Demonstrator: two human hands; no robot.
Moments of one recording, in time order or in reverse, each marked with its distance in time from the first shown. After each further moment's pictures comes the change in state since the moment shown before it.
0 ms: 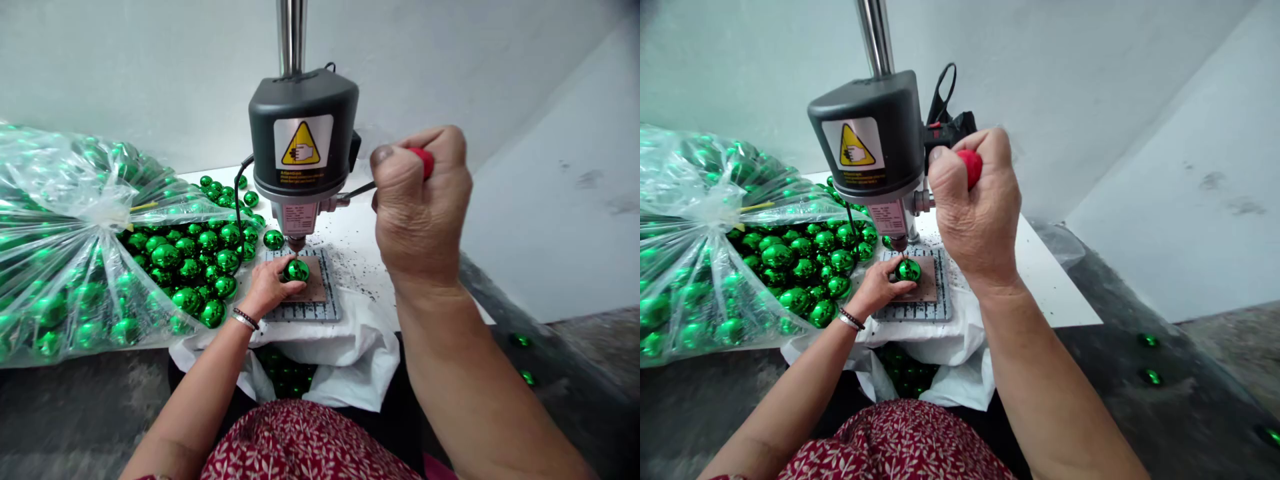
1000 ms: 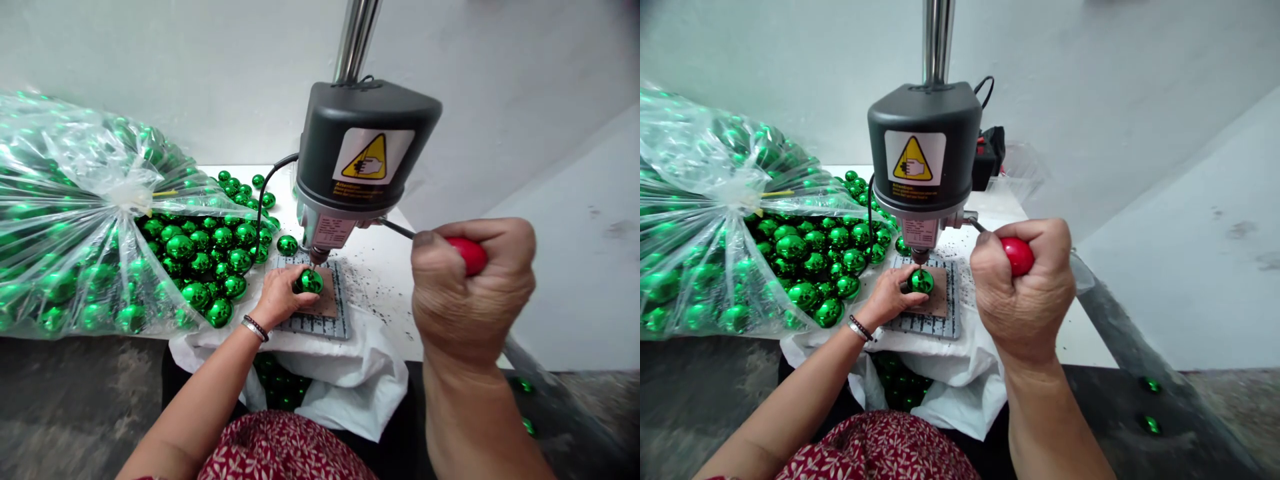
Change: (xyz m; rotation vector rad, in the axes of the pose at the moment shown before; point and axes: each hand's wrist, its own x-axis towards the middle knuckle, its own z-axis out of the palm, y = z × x) left_hand -0.007 -0.002 0.006 0.084 0.001 0.048; right_hand -0.037 0.010 -0.016 -0.232 0.102 -0.078
